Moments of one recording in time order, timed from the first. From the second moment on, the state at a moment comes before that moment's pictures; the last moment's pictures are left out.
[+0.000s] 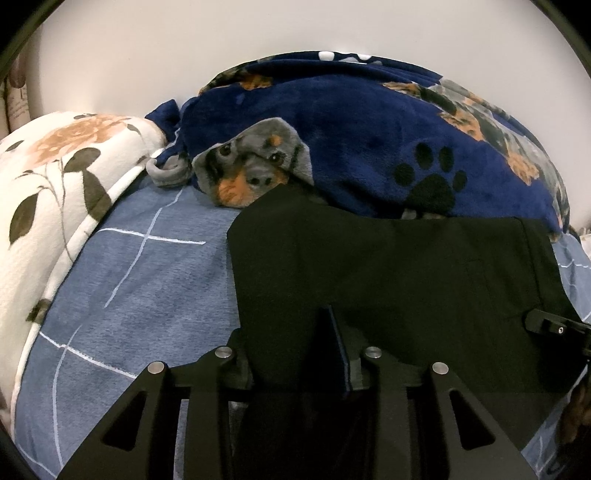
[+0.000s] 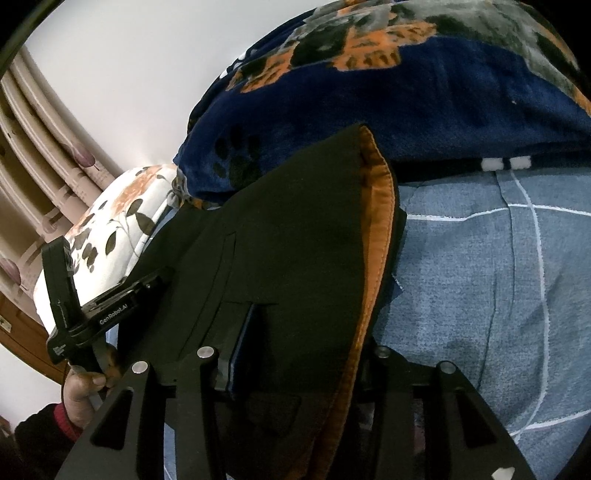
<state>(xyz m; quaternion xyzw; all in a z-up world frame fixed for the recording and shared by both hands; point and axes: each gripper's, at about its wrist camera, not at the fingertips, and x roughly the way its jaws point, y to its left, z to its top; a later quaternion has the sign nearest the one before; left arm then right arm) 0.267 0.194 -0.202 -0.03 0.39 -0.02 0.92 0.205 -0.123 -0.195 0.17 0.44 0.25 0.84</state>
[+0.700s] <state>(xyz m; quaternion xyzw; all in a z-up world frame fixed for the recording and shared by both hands) 0.267 0.195 -0.202 -0.03 0.39 -0.01 0.92 0.205 -0.122 -0.196 0.17 0.44 0.25 0.85</state>
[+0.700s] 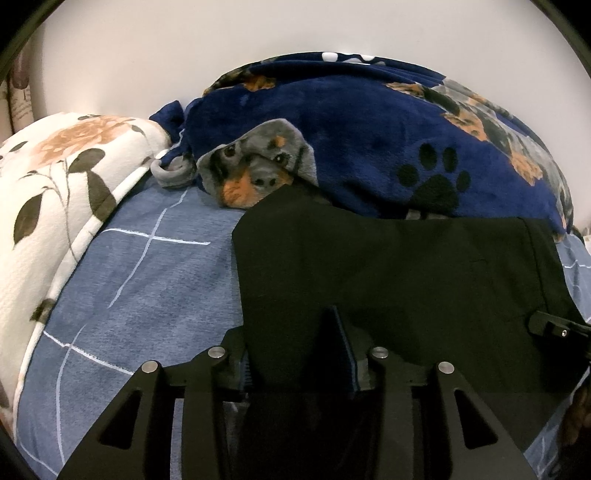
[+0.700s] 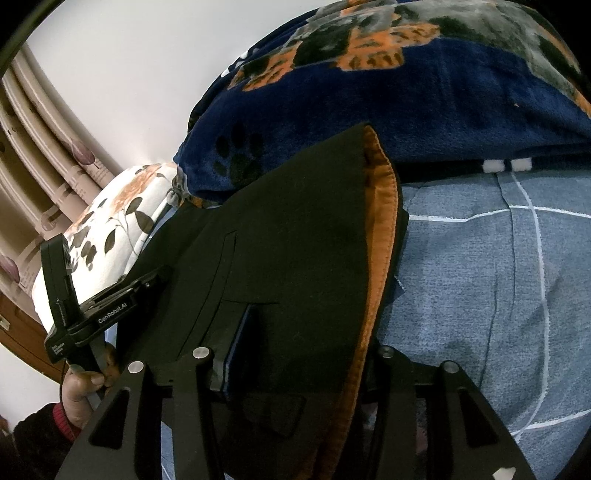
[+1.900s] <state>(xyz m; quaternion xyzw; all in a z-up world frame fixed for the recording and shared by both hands) 0.212 0.191 -0.163 0.04 0.35 0.06 0.93 0.154 -0.136 -0.147 0.13 0.39 0.19 0.89</state>
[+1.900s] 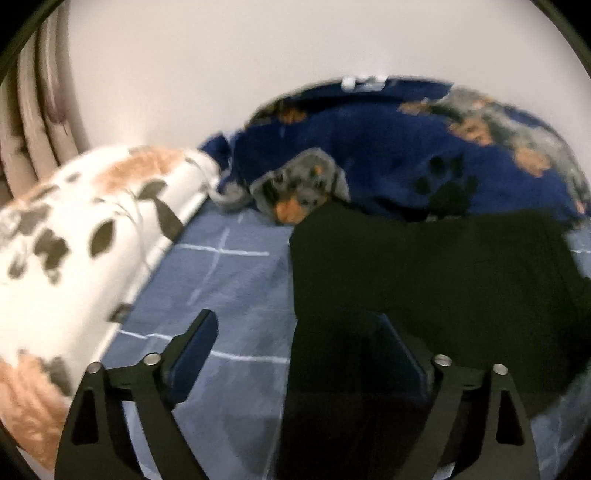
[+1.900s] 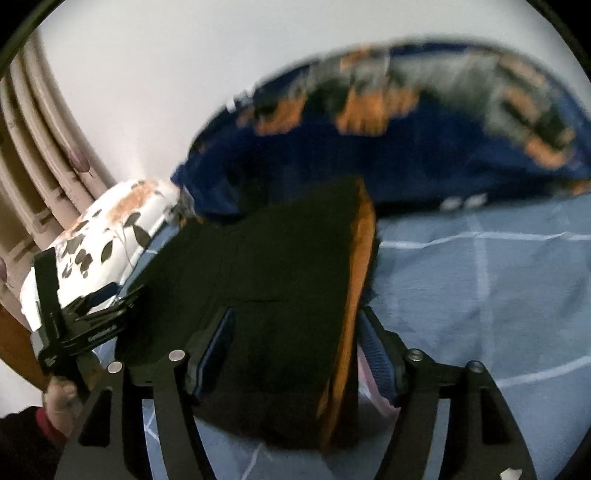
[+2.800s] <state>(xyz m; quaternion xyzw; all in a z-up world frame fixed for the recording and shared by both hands) 0.012 0.094 0.011 0.08 0.13 0.01 0.99 -0.035 -0.148 -0.013 0.07 0.24 0.19 0.95</state>
